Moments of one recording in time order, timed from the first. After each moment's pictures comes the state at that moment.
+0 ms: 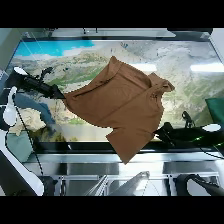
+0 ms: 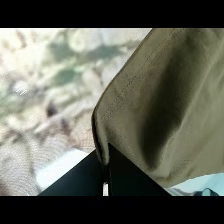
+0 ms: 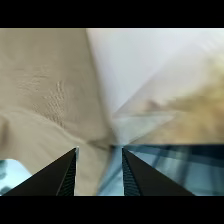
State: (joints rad) left arm 0.25 -2.18 1.90 0.91 -1.57 -1.00; right arm -0.24 -1.13 0.35 -0.61 0.96 1.27
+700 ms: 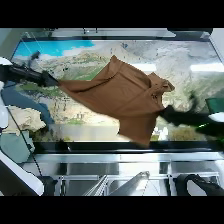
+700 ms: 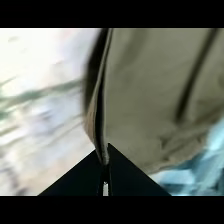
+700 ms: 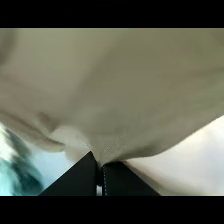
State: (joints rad) left arm 0.33 -2.06 1.99 0.58 -1.67 -1.03; right arm -0.26 -0.97 0.57 -0.42 0.97 1.15
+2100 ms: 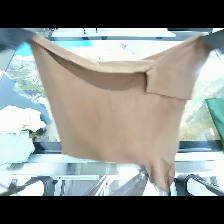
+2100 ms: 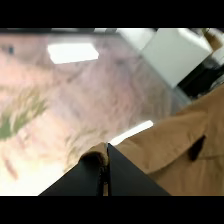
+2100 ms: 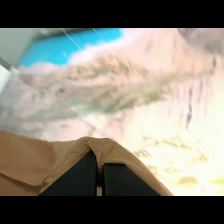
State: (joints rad) left arm 0.25 -1.37 1.51 0.39 -1.24 -0.87; right arm -0.32 -1.25 1.43 -0.54 1.13 1.07
